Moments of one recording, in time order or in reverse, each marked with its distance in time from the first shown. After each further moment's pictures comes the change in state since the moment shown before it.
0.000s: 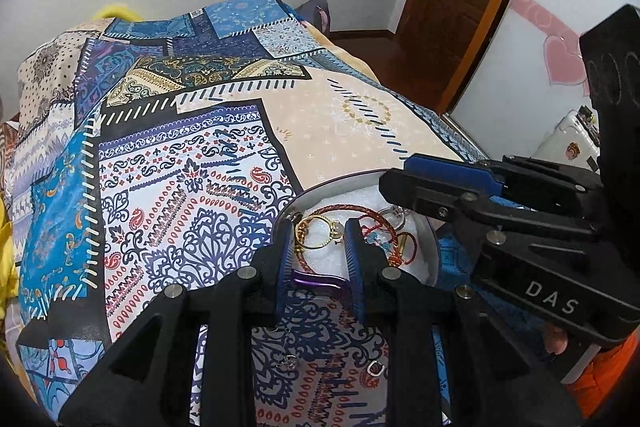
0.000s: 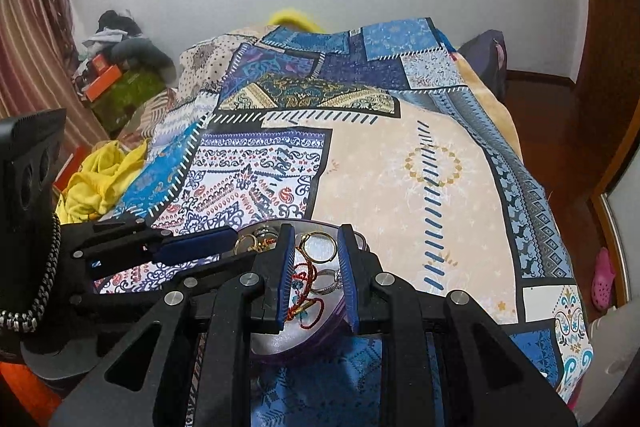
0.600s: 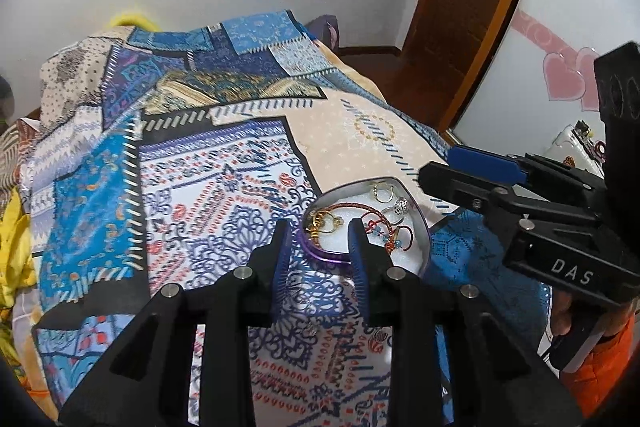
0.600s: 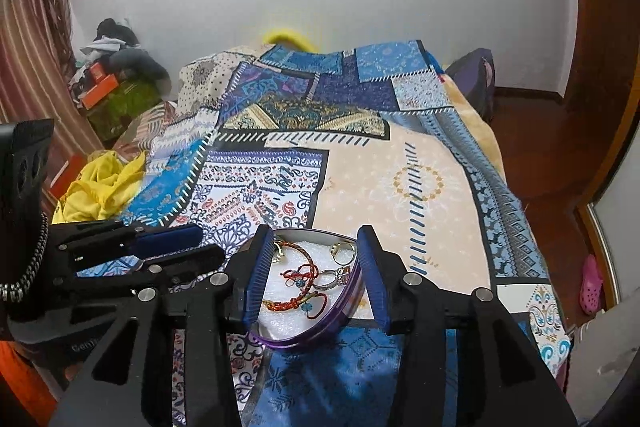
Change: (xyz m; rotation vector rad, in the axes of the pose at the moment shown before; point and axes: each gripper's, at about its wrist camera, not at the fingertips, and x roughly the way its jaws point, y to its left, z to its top) left arm -0.050 0.010 -0.006 -0.024 -0.064 0.027; right arm -0.033 0.013 0.002 -0.015 -0.080 -0.052
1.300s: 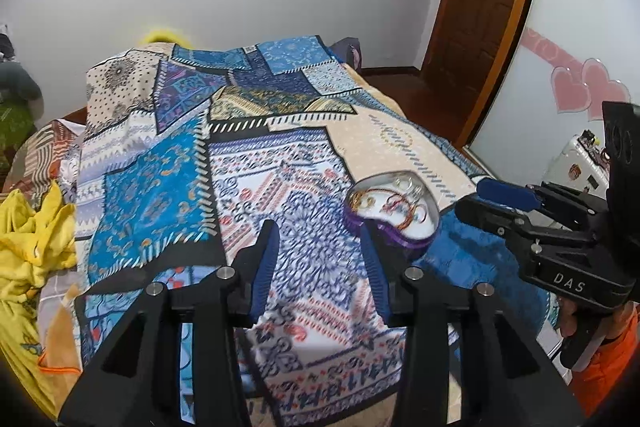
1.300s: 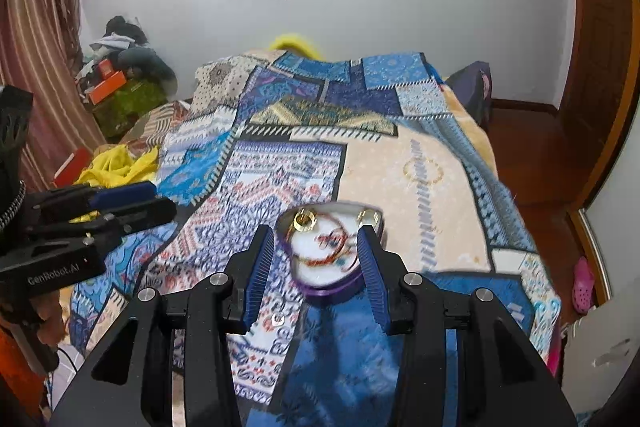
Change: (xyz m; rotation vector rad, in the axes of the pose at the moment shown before) left arm -0.066 0.020 -0.032 -0.014 -0.069 0.085; right arm -0.019 0.034 -0.030 -0.029 0.000 -0.008
